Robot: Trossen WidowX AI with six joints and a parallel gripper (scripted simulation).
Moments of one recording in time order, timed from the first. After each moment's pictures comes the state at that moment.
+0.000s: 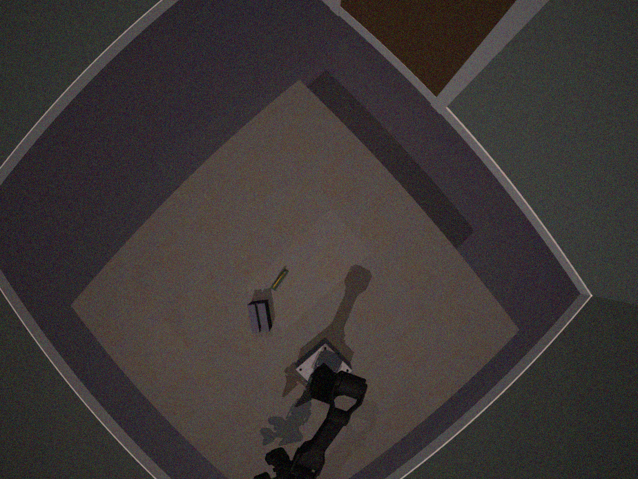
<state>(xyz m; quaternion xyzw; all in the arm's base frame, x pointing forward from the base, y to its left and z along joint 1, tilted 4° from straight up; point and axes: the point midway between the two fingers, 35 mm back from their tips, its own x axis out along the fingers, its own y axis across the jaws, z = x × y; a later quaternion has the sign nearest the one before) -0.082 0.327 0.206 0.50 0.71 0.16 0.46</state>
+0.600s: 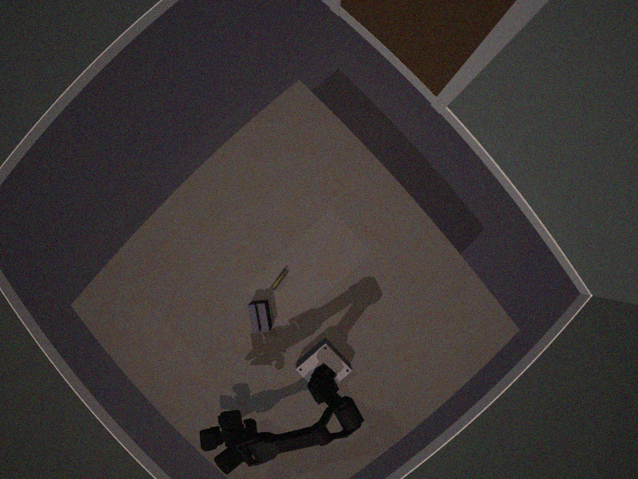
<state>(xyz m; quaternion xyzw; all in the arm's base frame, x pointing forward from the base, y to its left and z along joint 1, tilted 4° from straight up) 0.147 0.325 0.177 0.52 0.54 0.00 0.66</state>
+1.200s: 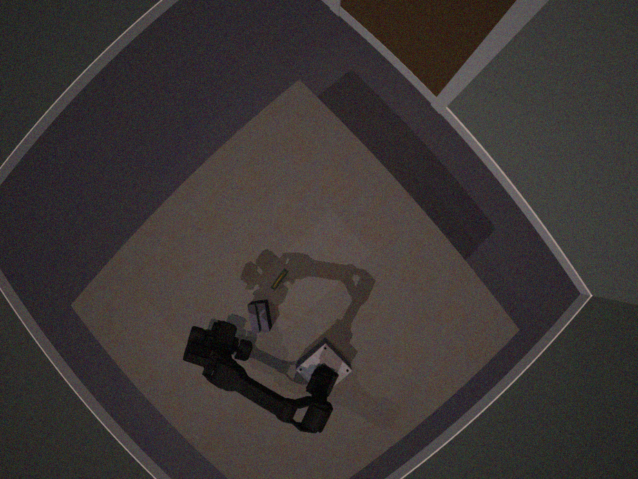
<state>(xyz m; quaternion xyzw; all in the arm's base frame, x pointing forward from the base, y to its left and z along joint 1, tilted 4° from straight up) 0.352 0.110 0.134 0.46 0.47 -0.31 0.69</state>
